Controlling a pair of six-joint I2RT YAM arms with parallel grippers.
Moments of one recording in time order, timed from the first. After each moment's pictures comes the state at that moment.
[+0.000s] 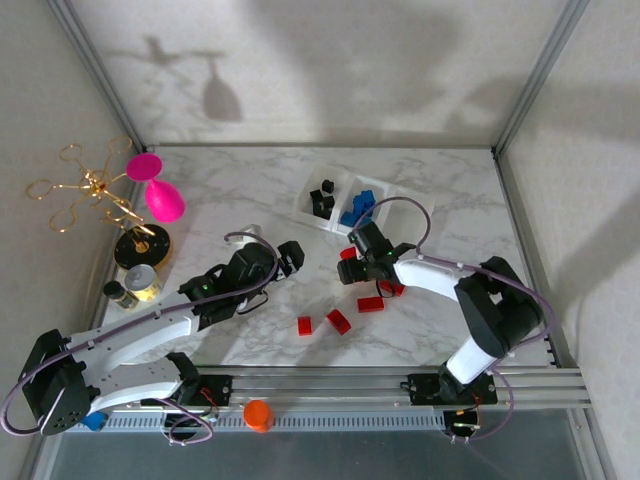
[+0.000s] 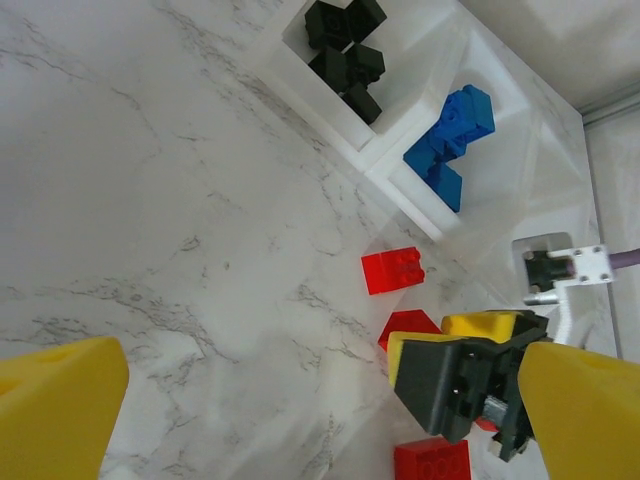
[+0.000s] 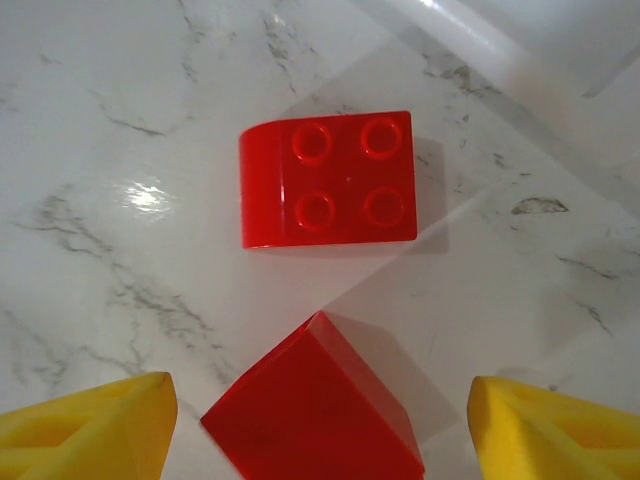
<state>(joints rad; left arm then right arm) -0.80 1.08 0.70 -0.24 -0.35 -1.04 0.67 1.63 0.86 -0.29 0.07 0.29</state>
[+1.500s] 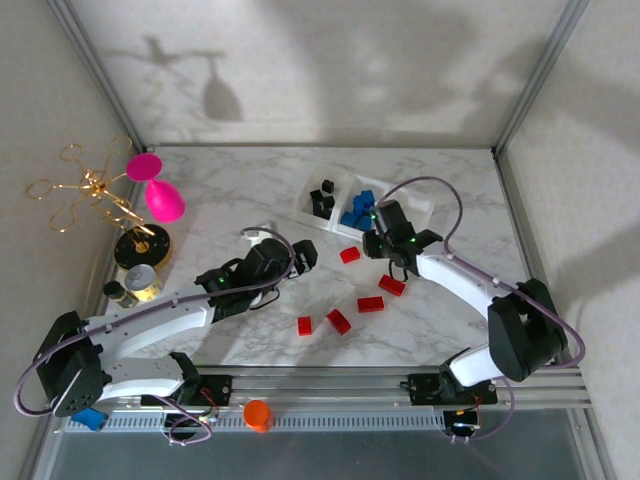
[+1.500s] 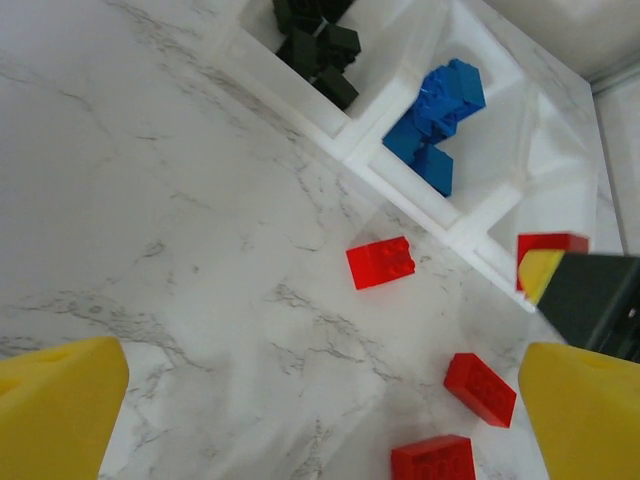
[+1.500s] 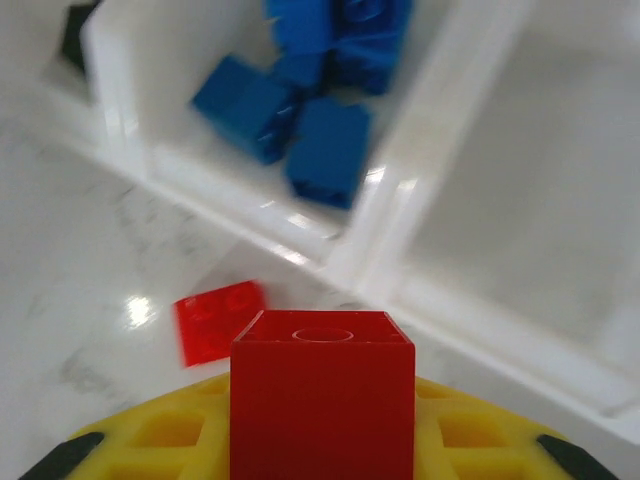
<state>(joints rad) -0.86 1.21 0.78 -0.23 -0.37 -1.00 0.55 1.44 0.94 -0.40 0.18 0.38</state>
